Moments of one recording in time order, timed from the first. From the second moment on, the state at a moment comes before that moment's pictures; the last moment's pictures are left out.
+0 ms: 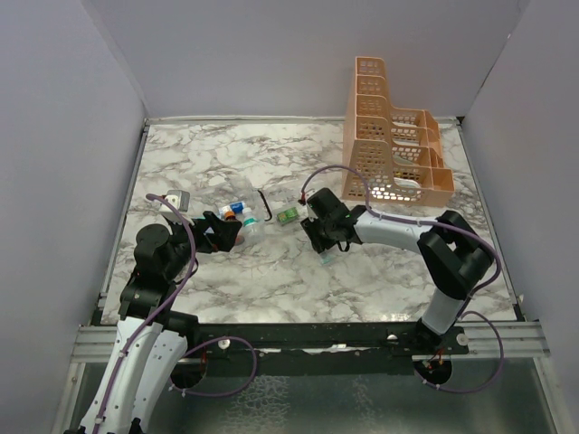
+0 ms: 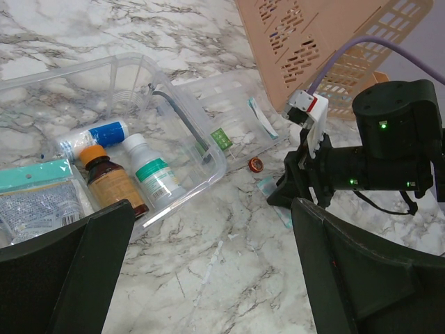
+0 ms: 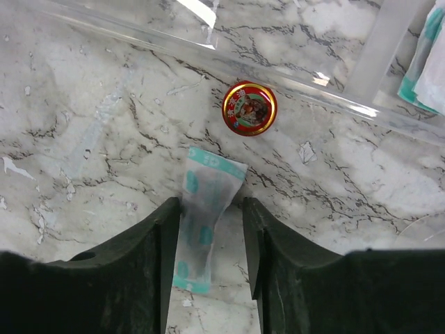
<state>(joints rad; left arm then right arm) -0.20 0.46 0.56 -0.32 0.27 -0.44 0.77 1.76 1.03 -0.30 0.06 0.11</state>
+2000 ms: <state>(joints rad) -0.20 0.46 0.56 -0.32 0.27 -0.44 0.65 1.71 1.18 -0.28 0.37 0.20</state>
